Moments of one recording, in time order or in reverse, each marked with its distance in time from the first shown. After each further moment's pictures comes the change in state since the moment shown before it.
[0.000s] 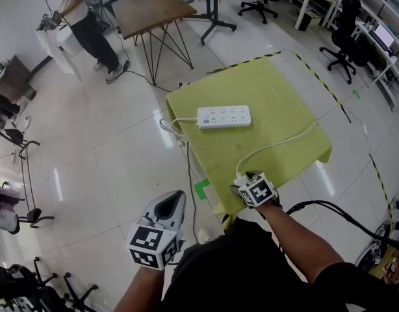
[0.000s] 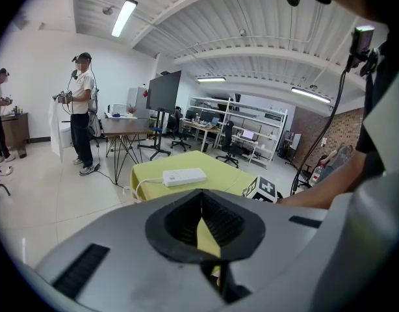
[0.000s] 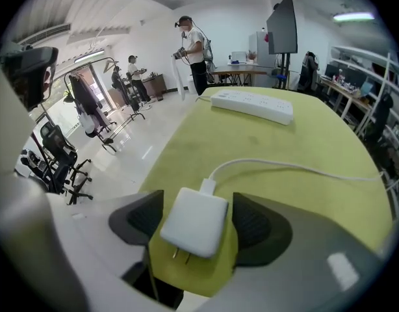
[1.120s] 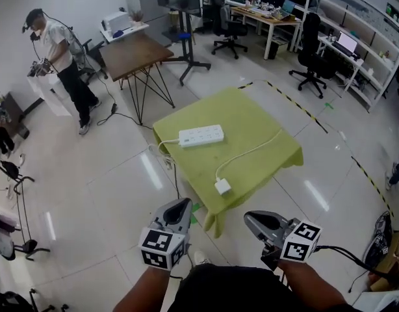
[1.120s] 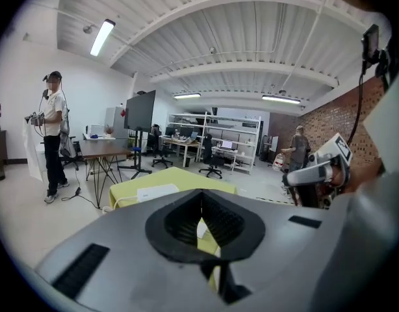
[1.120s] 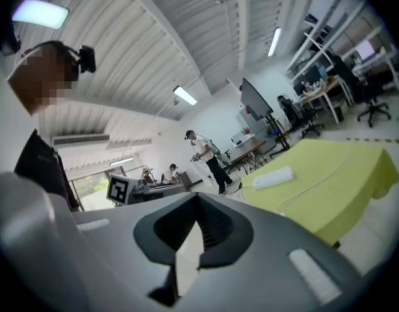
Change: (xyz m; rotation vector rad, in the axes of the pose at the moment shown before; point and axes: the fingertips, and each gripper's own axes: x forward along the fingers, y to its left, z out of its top) left arm -0.048 -0.105 0.005 0.144 -0.137 -0.131; right arm -0.328 0.153 -0.013 0.284 -0.845 0.303
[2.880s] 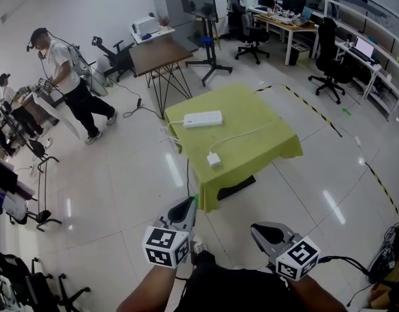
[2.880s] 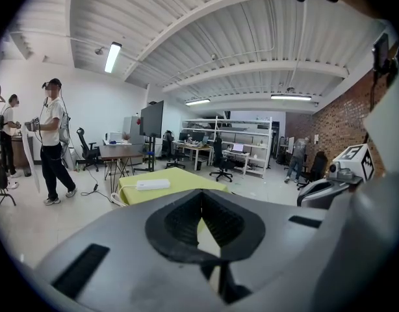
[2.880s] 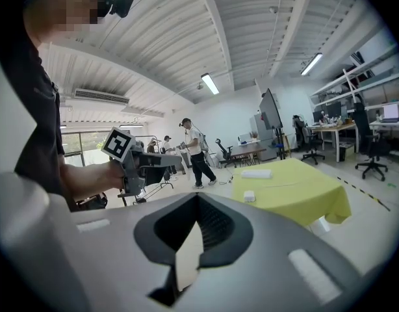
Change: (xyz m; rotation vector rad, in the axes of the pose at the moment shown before) left arm -0.078 -0.183 -0.033 -0.014 -0.053 0.170; right arm -0.199 0.039 -0.087 -0.322 0.127 -0.028
